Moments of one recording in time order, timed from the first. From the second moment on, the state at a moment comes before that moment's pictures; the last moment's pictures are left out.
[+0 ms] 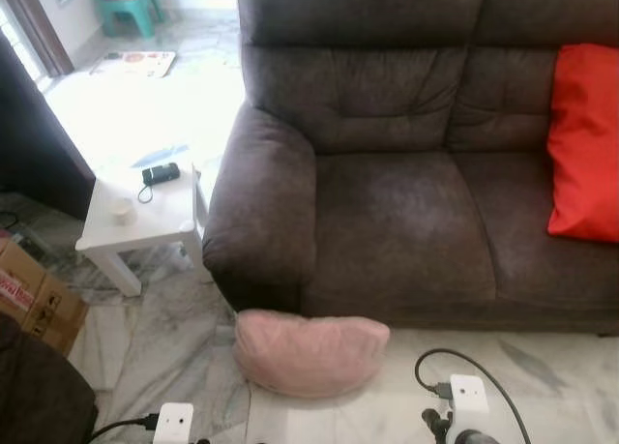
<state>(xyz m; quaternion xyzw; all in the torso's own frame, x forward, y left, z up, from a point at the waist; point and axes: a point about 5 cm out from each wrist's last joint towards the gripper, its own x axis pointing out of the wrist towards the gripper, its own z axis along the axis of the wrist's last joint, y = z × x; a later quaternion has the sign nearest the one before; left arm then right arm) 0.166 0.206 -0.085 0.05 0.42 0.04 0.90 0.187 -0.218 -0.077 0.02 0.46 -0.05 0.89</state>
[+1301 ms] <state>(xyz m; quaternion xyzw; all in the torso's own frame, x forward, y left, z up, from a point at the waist) 0.169 0.202 -0.085 0.05 0.42 0.04 0.90 0.185 -0.220 -0.078 0.03 0.45 -0.06 0.89</state>
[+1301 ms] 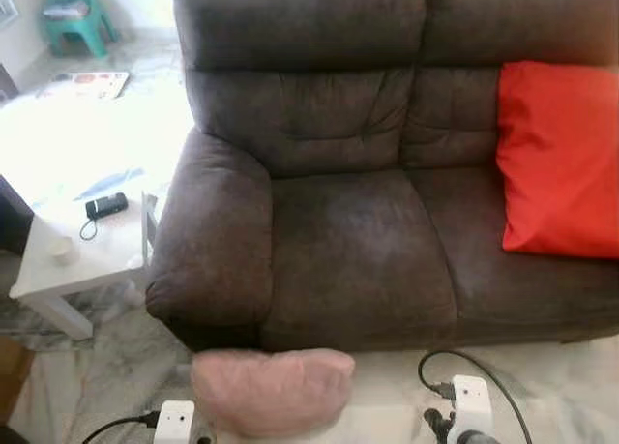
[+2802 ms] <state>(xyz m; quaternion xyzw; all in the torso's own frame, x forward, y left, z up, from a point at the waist) 0.224 0.228 -0.036 0.04 0.23 0.09 0.97 0.226 -0.210 -0.048 0.03 0.30 -0.03 0.95</state>
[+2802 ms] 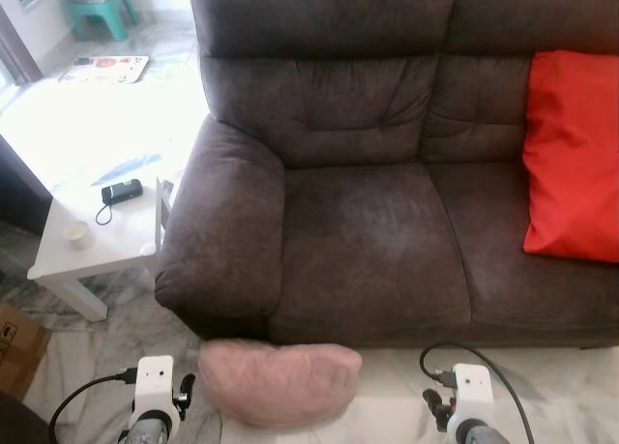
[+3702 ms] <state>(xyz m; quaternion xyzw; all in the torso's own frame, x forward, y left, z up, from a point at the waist) 0.254 0.200 0.065 0.08 -0.09 0.06 0.99 0.272 -0.196 0.031 0.03 0.01 0.03 1.00</state>
